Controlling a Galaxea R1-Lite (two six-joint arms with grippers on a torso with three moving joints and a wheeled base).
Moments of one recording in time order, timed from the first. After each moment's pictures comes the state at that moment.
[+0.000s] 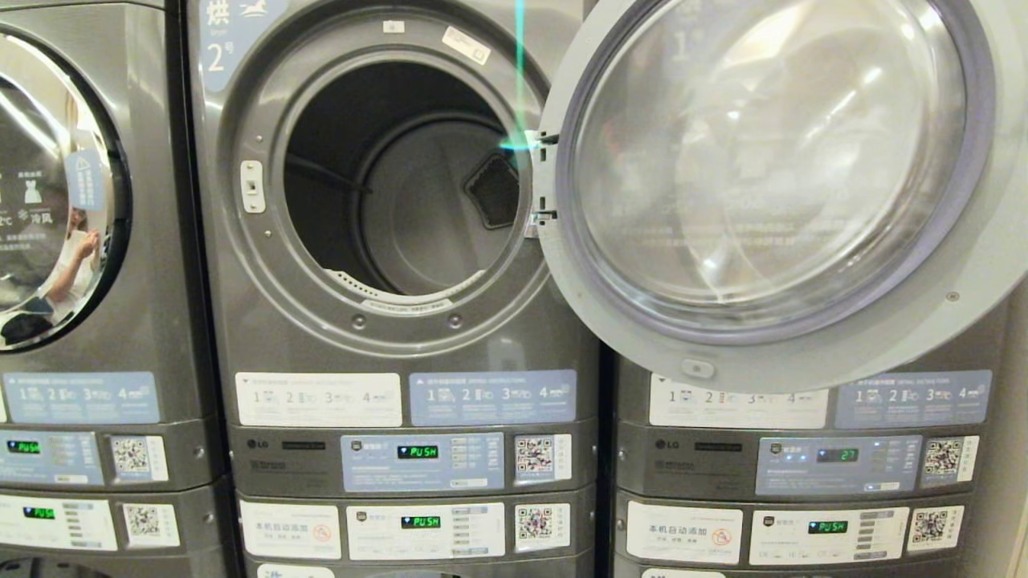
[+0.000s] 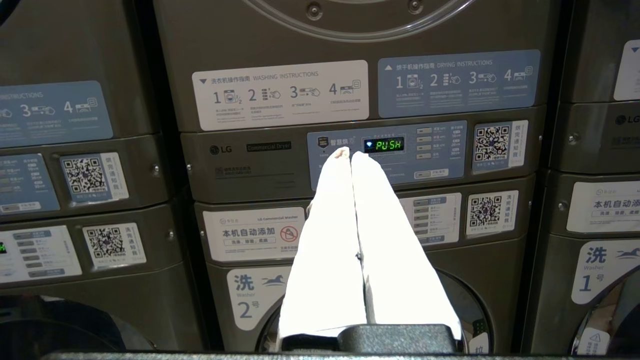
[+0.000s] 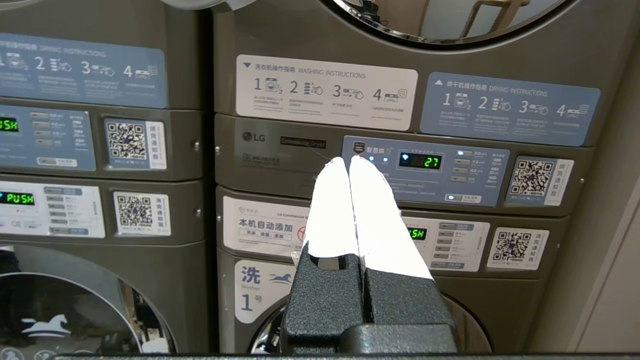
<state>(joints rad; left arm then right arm) -0.01 0.00 0.00 0.00 -0.03 0.07 -0.01 0.00 0.00 0.00 0.02 -0.07</state>
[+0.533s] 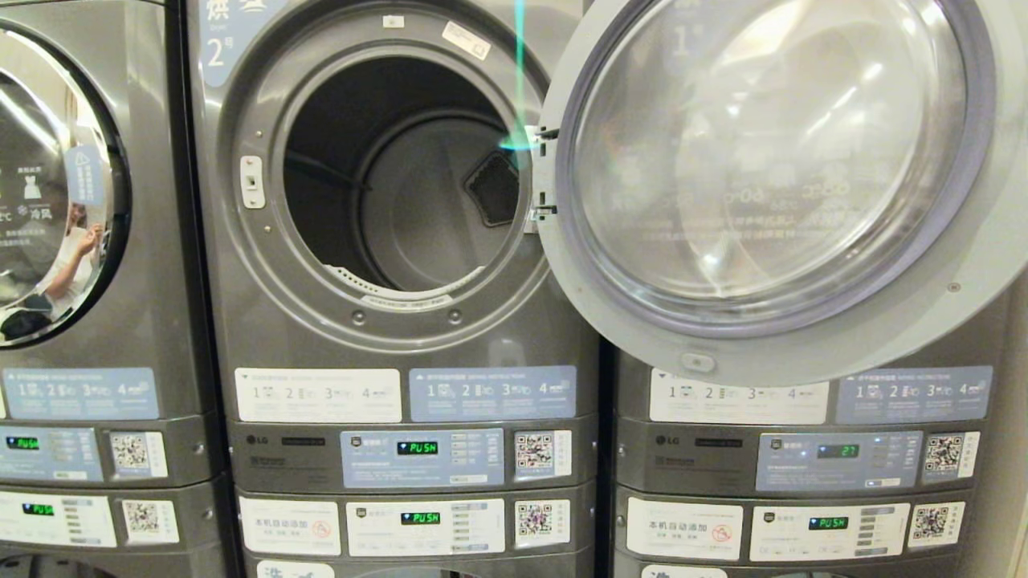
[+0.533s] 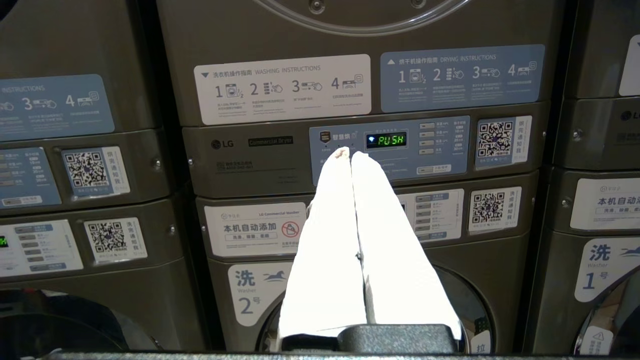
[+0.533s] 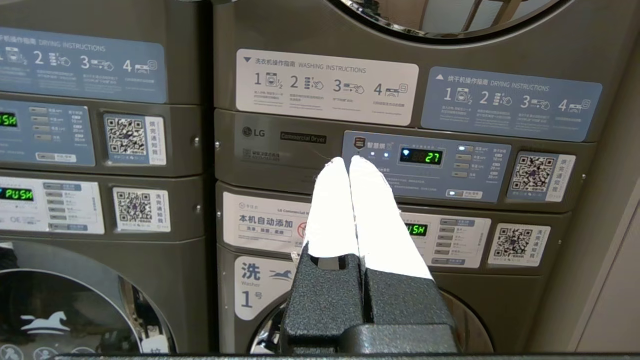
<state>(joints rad) -0.01 0.00 0.00 0.00 -0.03 0.07 -0.01 0.00 0.00 0.00 0.02 -0.07</state>
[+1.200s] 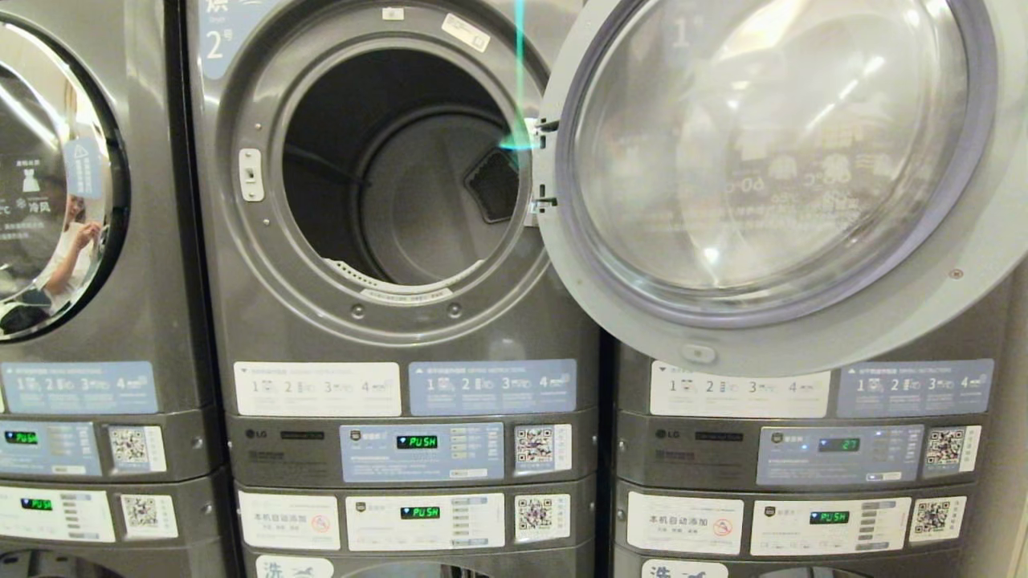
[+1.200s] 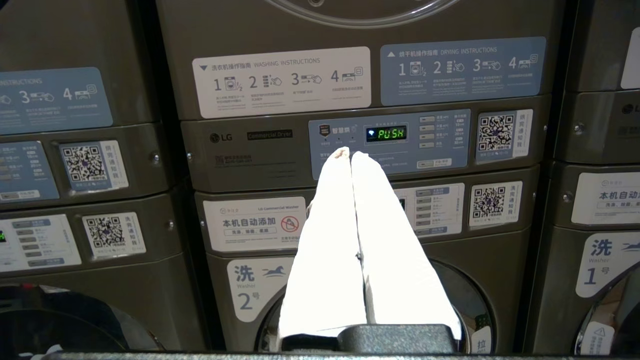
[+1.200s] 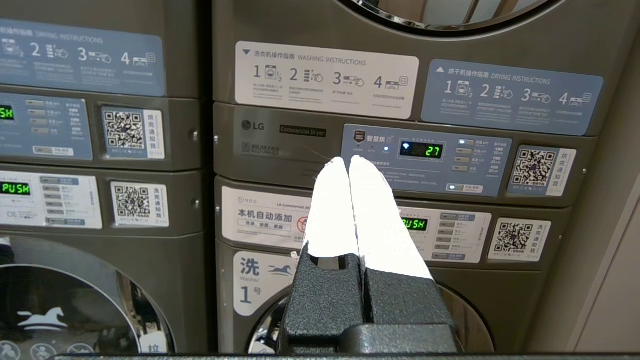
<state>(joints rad) -0.01 0.00 0.00 0.00 -0.03 0.07 -0.01 0.00 0.00 0.00 0.02 -0.07</state>
